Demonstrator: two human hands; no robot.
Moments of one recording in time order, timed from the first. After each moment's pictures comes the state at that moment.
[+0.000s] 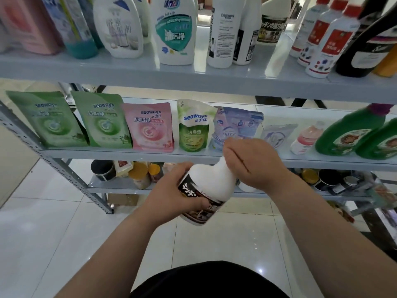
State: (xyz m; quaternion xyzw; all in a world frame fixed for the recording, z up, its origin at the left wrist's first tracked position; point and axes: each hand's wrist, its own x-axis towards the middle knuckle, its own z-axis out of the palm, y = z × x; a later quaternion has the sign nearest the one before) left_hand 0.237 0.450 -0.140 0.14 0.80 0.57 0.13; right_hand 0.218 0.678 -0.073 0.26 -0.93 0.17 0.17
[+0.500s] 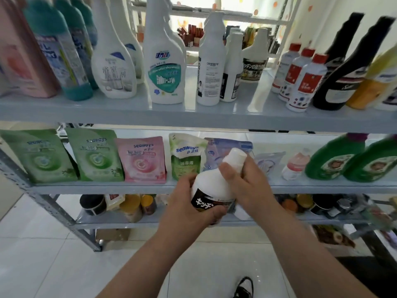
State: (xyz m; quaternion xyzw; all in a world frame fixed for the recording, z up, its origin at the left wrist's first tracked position) left_hand 0.221 0.503 -0.114 0.11 0.80 0.60 0.00; right_hand 0.212 0.672 -0.070 0.01 -0.82 0.57 0.12
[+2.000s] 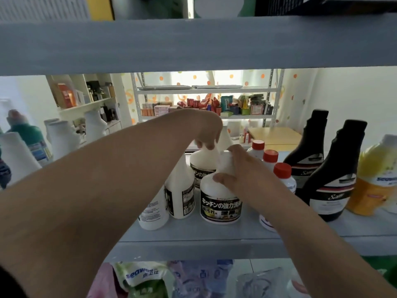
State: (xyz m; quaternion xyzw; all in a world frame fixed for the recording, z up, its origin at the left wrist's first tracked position) left_hand -0.159 0.736 0.190 0.31 0.95 -0.08 0.02; right_hand -0.020 0.851 0.092 0.05 -0.95 0.24 0.18
